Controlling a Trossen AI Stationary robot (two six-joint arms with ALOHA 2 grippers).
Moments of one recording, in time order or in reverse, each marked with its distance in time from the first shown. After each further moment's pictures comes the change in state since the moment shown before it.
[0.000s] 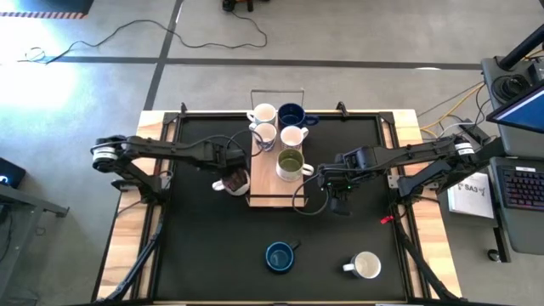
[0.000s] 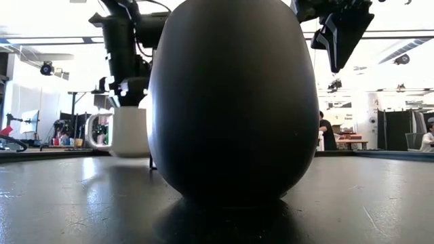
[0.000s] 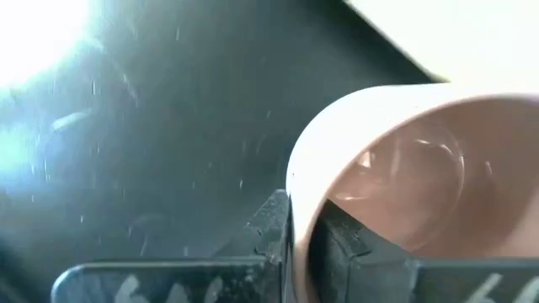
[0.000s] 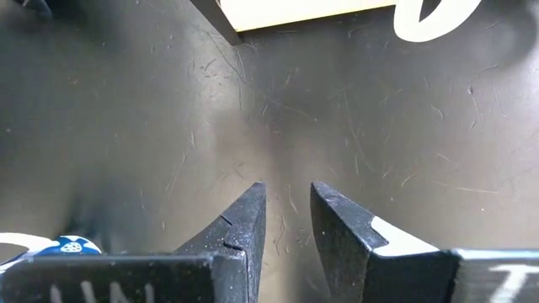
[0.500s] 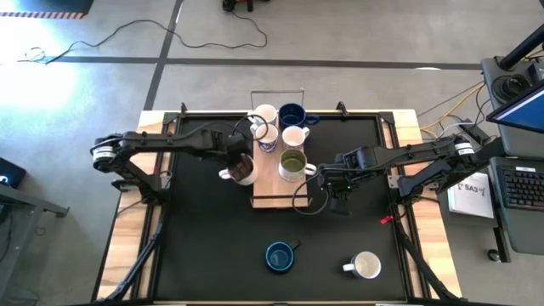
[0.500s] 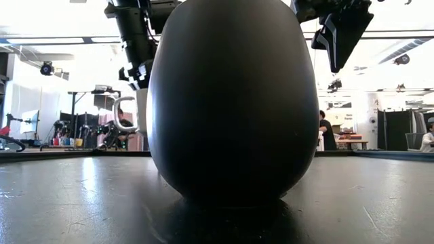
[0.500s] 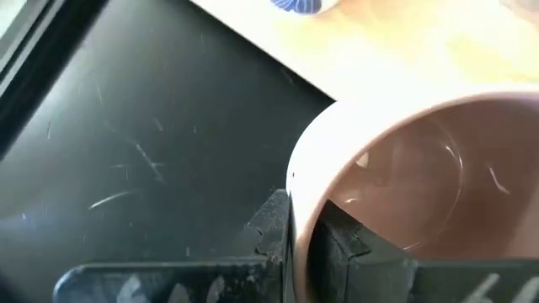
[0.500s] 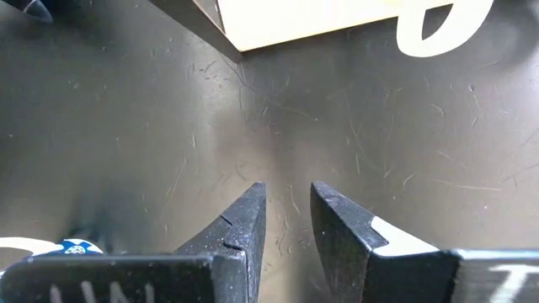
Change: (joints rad) left arm 0.074 -0.003 0.132 0.008 0.003 0.170; right arm 0.000 0.000 0.000 0.002 -0.001 0.018
